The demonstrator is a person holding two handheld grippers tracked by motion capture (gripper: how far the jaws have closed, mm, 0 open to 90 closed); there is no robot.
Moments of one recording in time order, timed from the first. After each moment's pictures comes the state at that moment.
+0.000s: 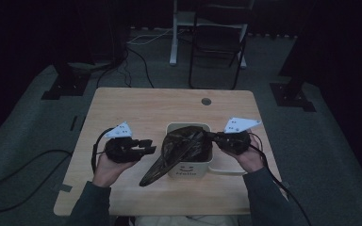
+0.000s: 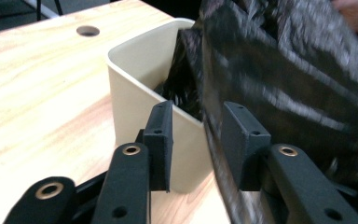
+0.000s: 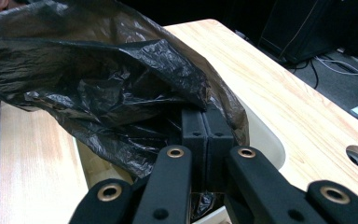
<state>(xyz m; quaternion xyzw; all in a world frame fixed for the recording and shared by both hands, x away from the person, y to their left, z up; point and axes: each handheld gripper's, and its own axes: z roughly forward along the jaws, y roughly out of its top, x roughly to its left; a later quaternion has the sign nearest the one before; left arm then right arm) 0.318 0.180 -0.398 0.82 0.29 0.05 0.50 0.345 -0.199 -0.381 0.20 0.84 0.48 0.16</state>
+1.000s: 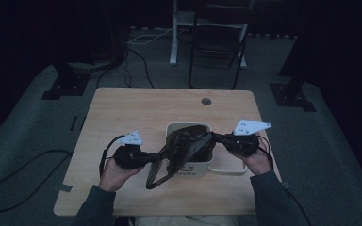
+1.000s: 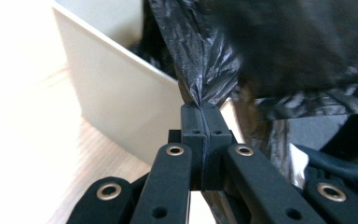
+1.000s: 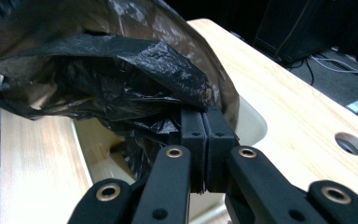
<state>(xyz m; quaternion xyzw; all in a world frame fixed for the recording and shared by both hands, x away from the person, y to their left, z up) 0.320 0.161 -0.421 0.84 0.28 0.01 0.46 0.341 -0.224 -0.387 0.21 0.83 0.49 0.16</state>
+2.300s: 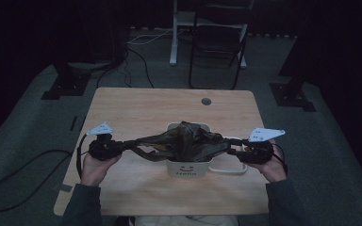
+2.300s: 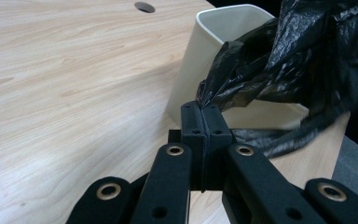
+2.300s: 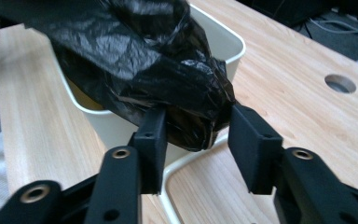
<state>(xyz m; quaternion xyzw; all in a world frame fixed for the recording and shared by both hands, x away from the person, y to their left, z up) 0.335 0.227 -0.420 0.78 0.38 0.05 0.49 0.333 -0.271 -0.412 0.25 0.84 0.46 0.14</state>
